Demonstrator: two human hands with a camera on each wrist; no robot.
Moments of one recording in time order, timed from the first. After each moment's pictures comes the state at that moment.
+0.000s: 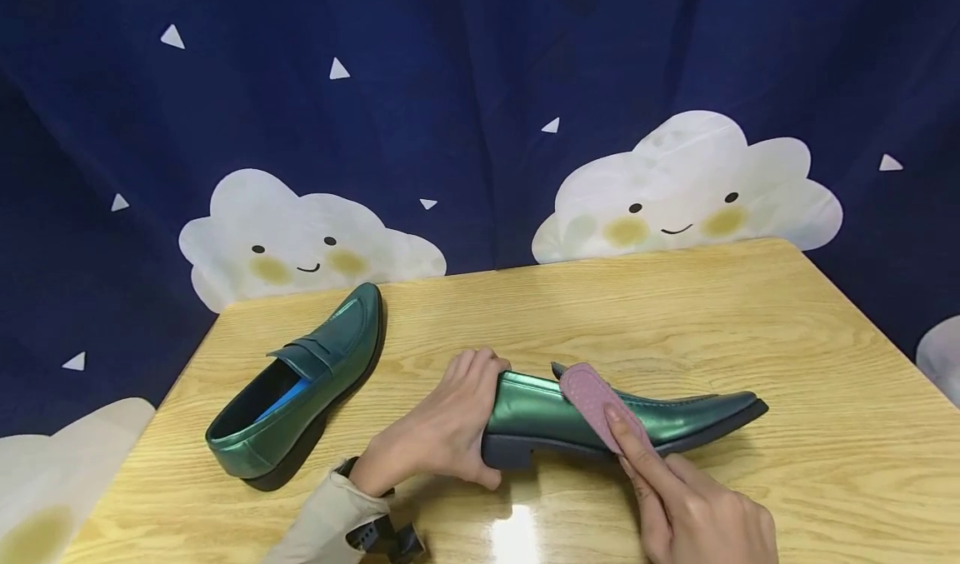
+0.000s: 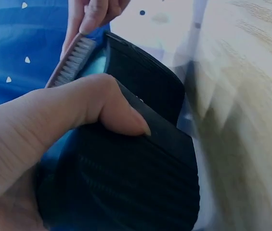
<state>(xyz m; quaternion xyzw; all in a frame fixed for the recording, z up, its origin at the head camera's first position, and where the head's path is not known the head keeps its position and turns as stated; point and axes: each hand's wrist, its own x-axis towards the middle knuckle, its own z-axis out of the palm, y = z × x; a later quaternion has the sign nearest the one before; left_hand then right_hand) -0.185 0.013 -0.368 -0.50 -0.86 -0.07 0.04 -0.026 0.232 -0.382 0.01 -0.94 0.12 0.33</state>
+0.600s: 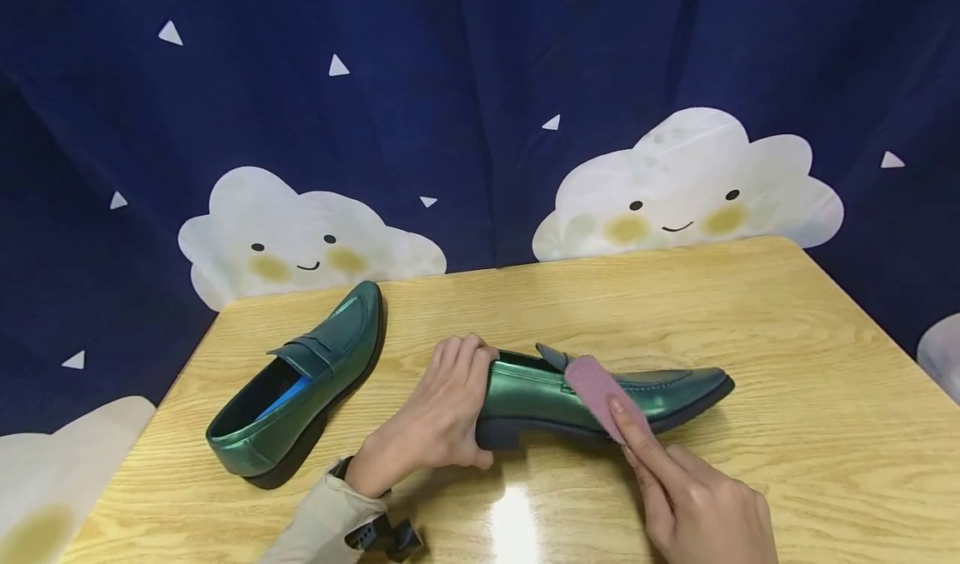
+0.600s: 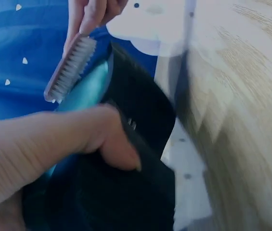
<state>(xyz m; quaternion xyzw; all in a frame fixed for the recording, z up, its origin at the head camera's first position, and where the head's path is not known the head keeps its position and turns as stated) -0.189 0.009 -0.368 -0.47 -0.87 -0.03 0.15 -0.034 0.243 -0.392 0.03 -0.94 0.13 0.33</state>
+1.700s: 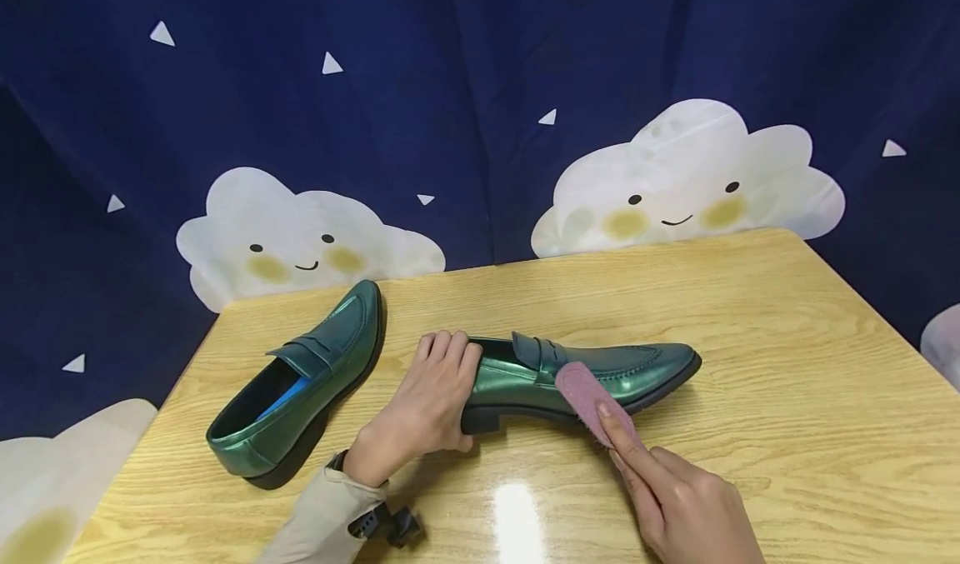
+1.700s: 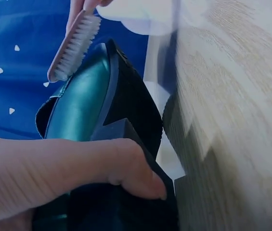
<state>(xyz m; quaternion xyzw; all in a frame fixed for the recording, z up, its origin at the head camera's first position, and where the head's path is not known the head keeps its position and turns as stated) -0.199 0.002 -0.371 -0.42 -0.90 0.11 0.12 -0.041 0.249 -0.408 0.10 -0.93 0.15 0.31</state>
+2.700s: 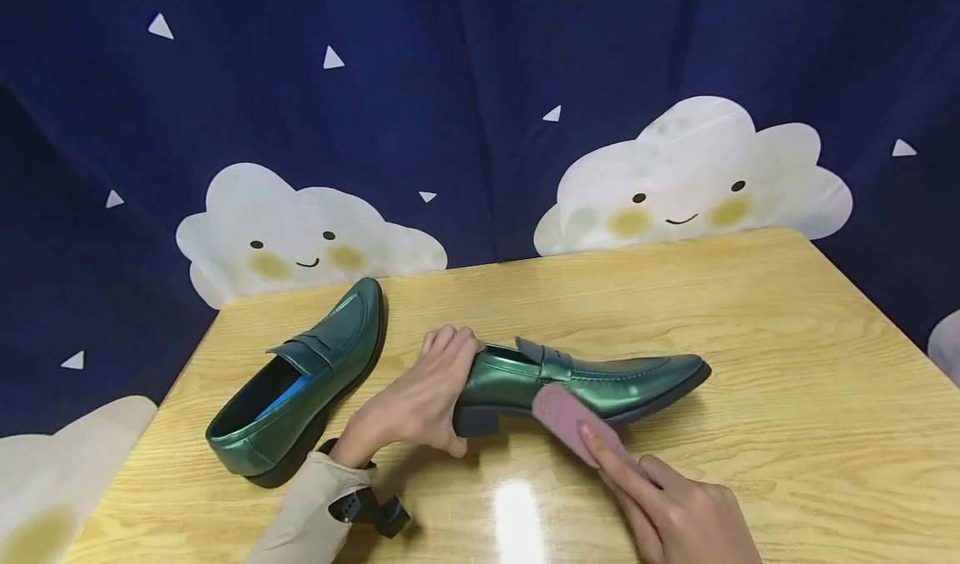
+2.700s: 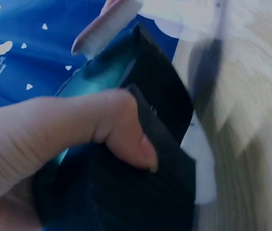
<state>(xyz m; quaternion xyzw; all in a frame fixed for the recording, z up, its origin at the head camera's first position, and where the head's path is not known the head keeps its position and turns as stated) -0.213 -0.010 -0.366 -0.50 -0.86 -0.09 0.04 -0.038 0.244 -0.408 0.16 -0.93 0.13 0.32</state>
